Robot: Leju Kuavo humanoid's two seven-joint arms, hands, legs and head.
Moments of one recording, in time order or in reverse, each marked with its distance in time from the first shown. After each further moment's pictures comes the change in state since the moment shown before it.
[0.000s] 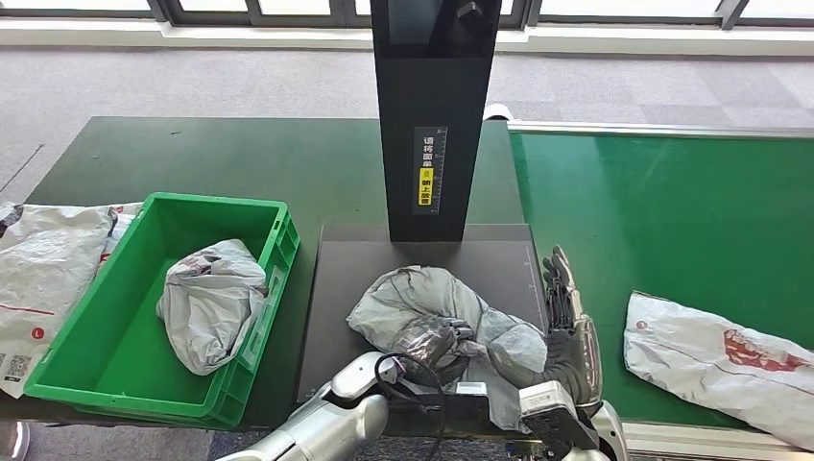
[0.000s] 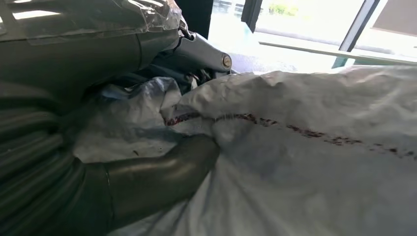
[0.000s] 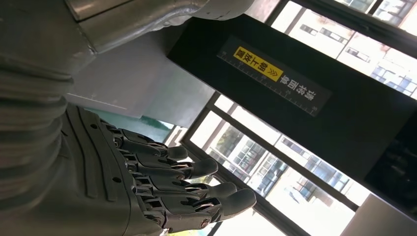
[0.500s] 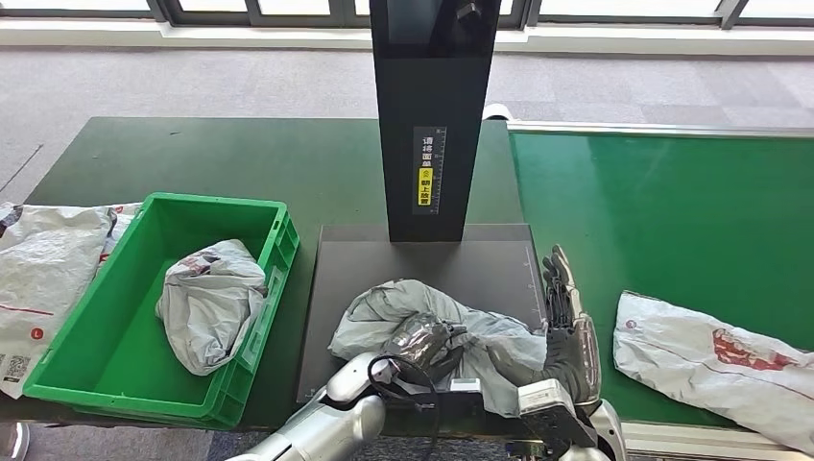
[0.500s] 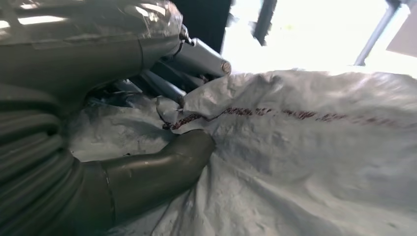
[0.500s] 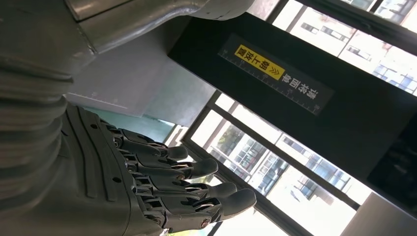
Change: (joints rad) left arm 0.029 0.004 0.074 -0.030 0.016 0.110 -0.049; right arm -0.004 0.000 0.000 0.011 0.000 -0.013 -0.001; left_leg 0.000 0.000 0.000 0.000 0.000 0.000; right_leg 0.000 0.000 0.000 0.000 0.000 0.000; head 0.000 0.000
